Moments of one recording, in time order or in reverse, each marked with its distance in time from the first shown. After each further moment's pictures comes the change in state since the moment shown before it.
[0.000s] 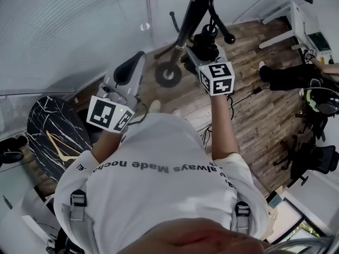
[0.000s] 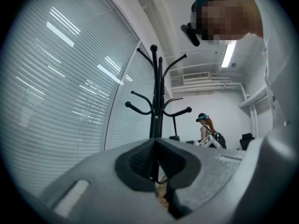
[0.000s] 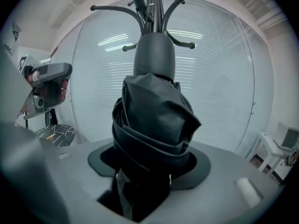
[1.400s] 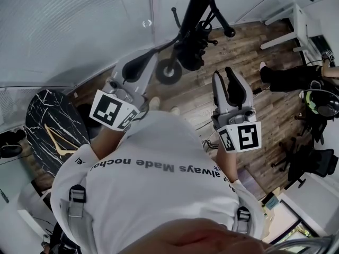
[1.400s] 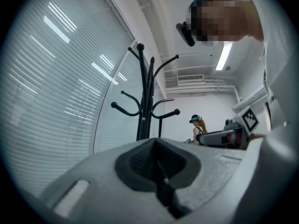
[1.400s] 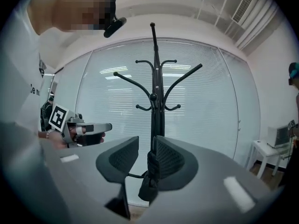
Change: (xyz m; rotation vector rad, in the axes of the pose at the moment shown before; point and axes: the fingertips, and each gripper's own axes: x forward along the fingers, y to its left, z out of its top) left arm 0.006 -0.037 0.006 -0.003 -0.007 -0.080; right arm -0.181 0.047 0.073 0.032 -0.353 -0.056
